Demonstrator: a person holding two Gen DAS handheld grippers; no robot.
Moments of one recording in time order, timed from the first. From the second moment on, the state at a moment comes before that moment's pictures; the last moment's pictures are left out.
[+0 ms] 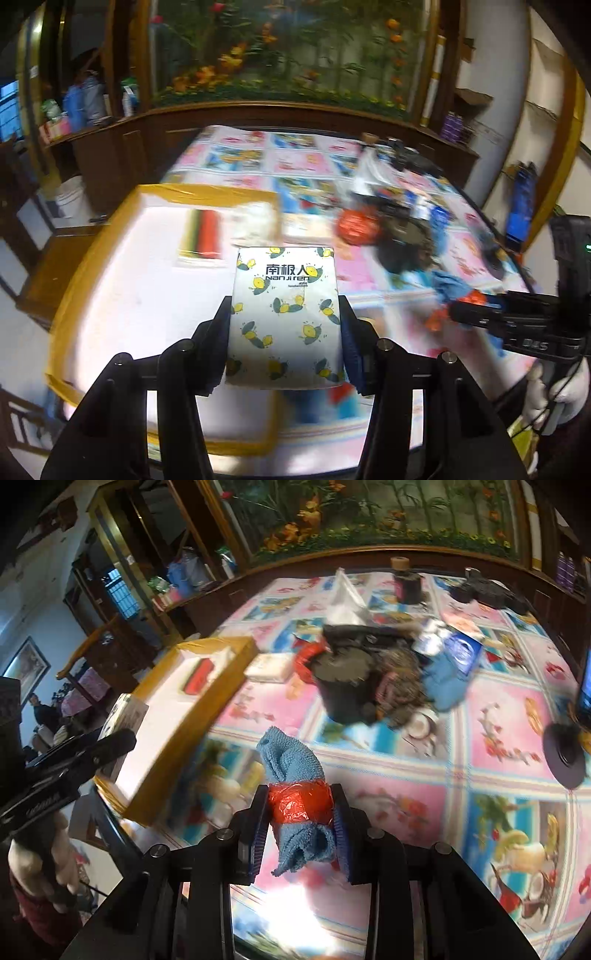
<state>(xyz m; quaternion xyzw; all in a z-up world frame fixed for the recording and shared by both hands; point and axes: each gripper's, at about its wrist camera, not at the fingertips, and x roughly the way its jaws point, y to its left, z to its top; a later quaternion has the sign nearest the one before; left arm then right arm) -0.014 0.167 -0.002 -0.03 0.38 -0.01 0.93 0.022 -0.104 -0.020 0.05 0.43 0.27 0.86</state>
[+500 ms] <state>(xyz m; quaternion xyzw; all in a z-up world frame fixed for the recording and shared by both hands) 0.116 0.298 -0.043 -0.09 0.42 0.07 0.90 0.125 0.075 0.012 0.06 0.44 0.38 0.81</state>
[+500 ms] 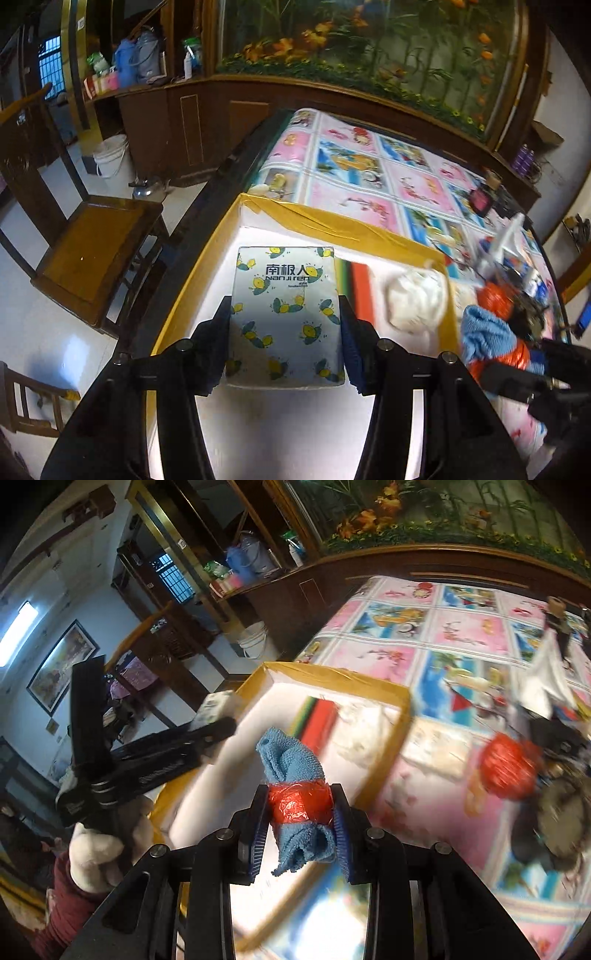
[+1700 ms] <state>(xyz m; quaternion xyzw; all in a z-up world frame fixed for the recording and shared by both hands) 0.037 0.221 0.026 -0.11 0.37 -0.01 0.92 0.082 0.035 0.013 0.04 0.36 0.31 0.88</state>
